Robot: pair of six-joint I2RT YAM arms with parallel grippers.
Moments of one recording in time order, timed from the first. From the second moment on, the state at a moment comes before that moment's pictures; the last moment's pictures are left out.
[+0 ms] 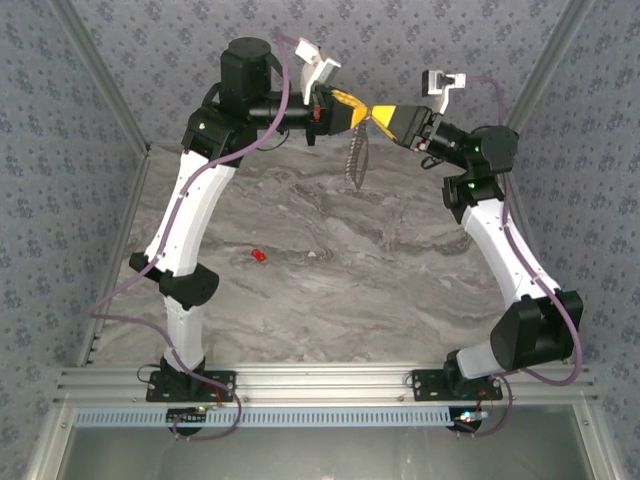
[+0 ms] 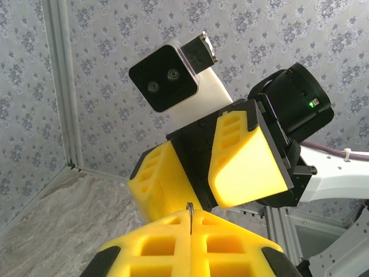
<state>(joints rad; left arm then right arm) -0.61 2.00 2.71 -0.84 0.83 -0.07 0.19 1.44 1.37 0.79 -1.02 1.35</state>
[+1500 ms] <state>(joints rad) -0.56 1.99 2.78 -0.76 0.68 -0.28 0.18 1.48 1.40 0.86 -1.04 1.40</state>
